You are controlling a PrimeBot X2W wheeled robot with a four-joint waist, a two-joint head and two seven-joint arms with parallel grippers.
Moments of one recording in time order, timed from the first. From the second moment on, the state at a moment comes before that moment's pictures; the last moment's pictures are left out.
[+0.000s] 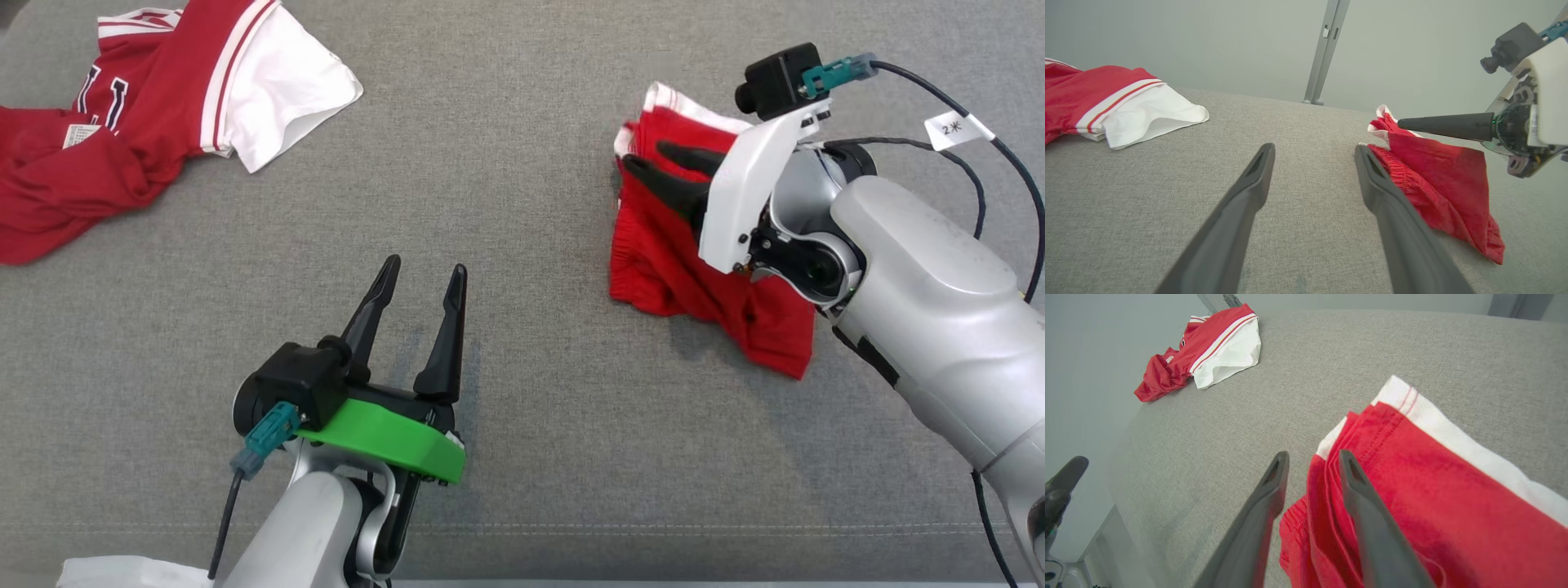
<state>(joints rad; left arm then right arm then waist) -0.25 0.05 -0.48 0.07 -0.49 0.08 -0.25 -0.89 -0.32 0.91 0.57 1.02 0.12 0.25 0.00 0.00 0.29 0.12</state>
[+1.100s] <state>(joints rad) -0.24 0.05 -0.47 0.08 -0.48 0.08 -0.25 -0.72 -0.44 0.79 0.66 1.15 0.11 0.15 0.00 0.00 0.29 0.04</state>
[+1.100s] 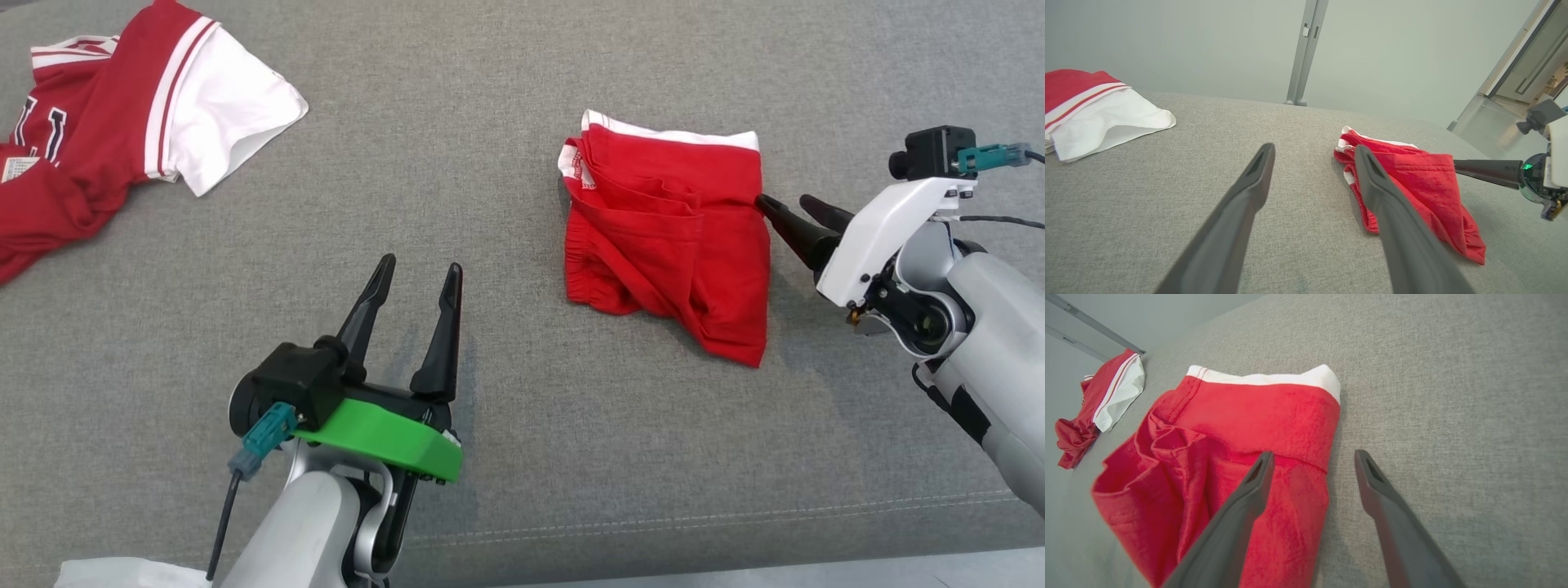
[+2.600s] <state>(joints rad) -0.24 0.05 -0.44 0.06 -0.46 0.08 -0.25 -0.97 -0.60 0.82 0.72 1.01 0.11 0.17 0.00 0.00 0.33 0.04</state>
